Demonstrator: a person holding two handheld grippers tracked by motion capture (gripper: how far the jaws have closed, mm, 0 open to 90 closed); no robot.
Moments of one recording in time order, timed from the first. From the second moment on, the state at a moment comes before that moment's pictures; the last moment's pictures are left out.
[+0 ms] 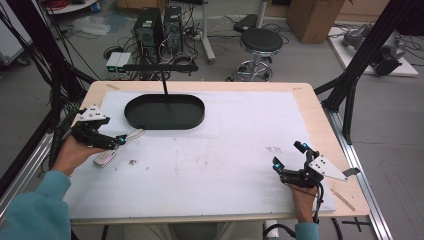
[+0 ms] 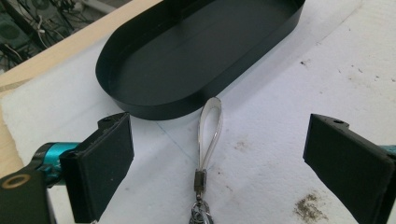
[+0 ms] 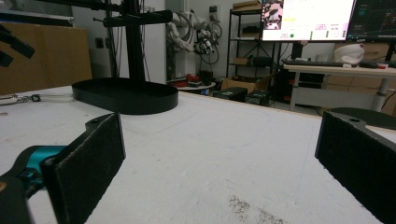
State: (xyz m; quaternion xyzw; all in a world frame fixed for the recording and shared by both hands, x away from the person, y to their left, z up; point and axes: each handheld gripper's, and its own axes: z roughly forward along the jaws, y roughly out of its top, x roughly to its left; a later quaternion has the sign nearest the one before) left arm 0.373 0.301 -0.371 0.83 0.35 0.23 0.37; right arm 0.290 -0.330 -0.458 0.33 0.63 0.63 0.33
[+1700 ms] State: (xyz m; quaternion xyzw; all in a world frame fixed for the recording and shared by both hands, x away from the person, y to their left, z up) left arm 0.425 0.284 -0.408 0.91 0.36 0.11 0.16; right arm 0.290 -0.330 -0.458 0.33 0.62 0.63 0.33
